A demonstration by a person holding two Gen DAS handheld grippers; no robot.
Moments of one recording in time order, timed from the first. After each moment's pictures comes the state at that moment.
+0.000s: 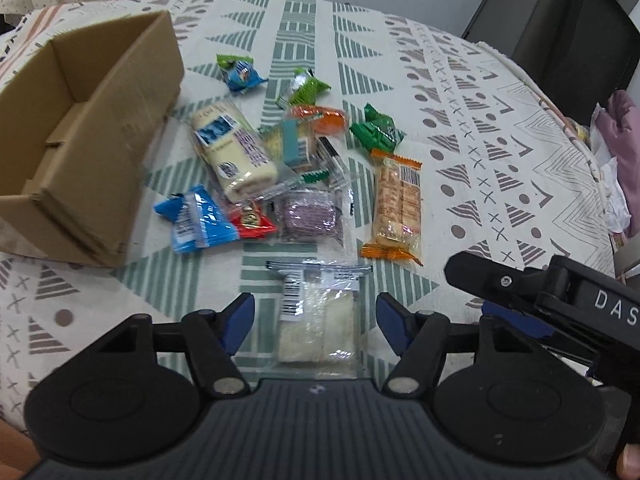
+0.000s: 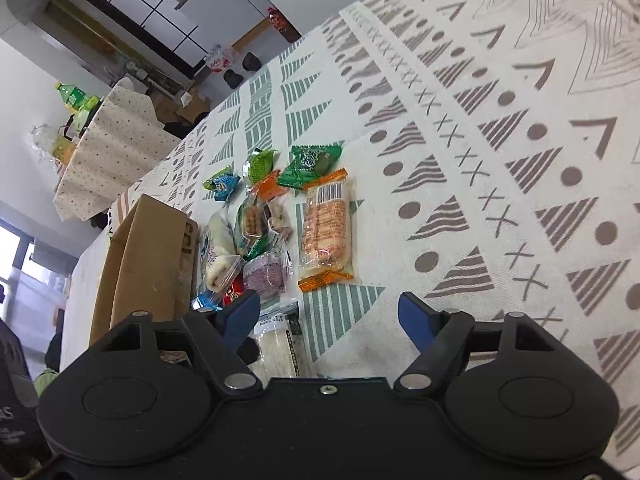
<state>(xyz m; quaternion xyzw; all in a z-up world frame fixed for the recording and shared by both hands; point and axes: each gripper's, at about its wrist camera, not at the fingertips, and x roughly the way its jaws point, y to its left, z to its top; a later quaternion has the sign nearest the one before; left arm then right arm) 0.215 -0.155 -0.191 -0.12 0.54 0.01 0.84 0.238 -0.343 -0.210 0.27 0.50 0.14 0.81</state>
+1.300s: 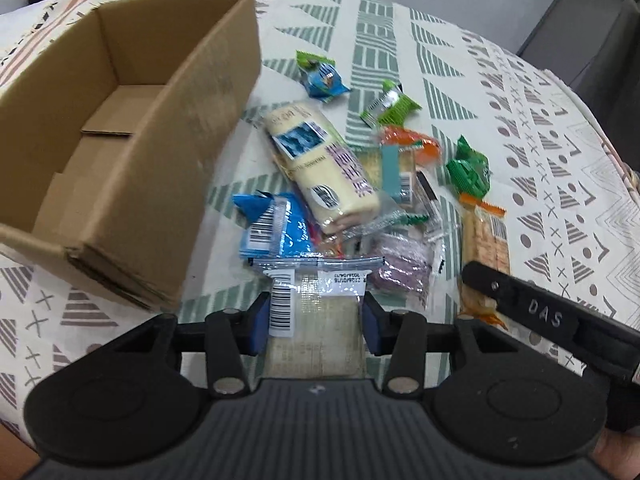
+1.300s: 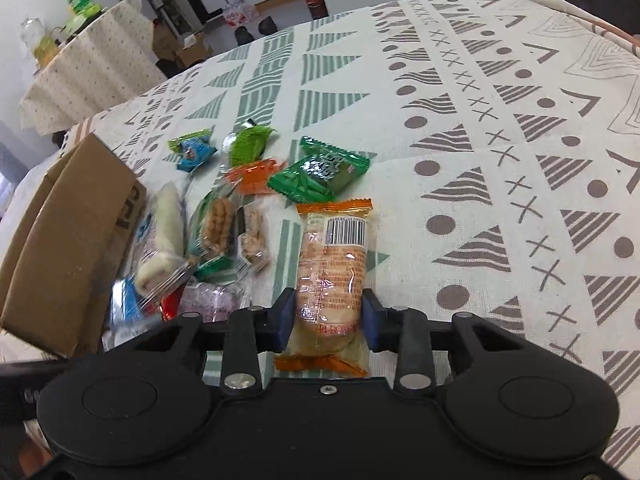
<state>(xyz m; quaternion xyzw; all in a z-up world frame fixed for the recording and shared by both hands) 0.245 -0.097 -0.207 -0.15 0.54 0.08 0.82 0.287 -0.277 -0.237 0.08 0.50 0.16 0.85</state>
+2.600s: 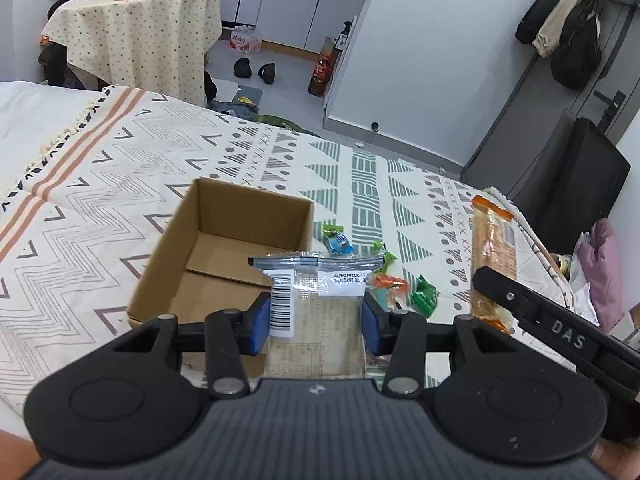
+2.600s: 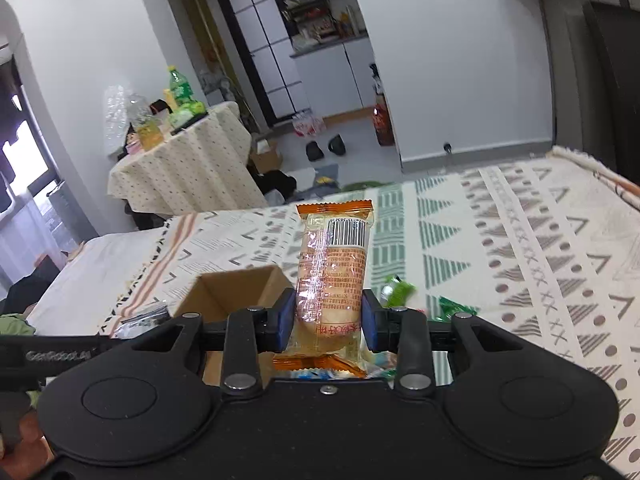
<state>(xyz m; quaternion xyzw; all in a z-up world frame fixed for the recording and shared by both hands) 0.176 -0.008 -0.049 -0.17 0.40 0.05 0.90 0.220 -0.215 -0.080 0.10 0.32 0.21 0.92</state>
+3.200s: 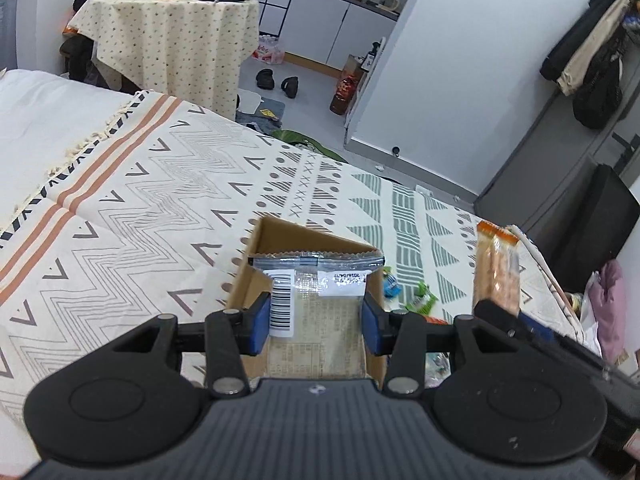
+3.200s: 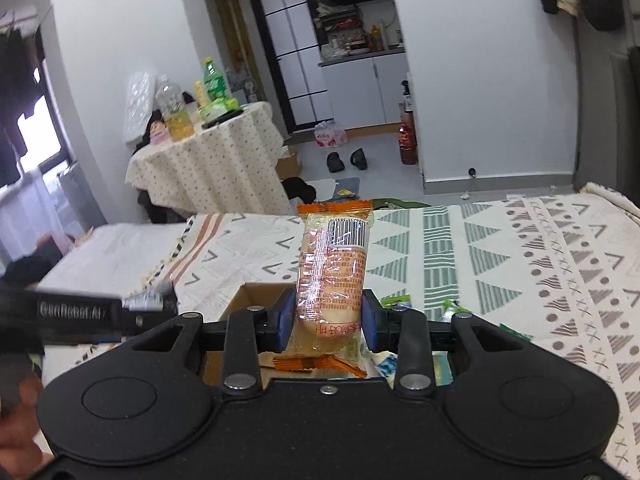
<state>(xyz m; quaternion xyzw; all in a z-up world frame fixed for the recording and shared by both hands) 0.187 0.085 -0.049 -0.20 0.38 0.07 0.90 0.219 -0.131 -0.075 0.06 0.30 0.23 0.92</state>
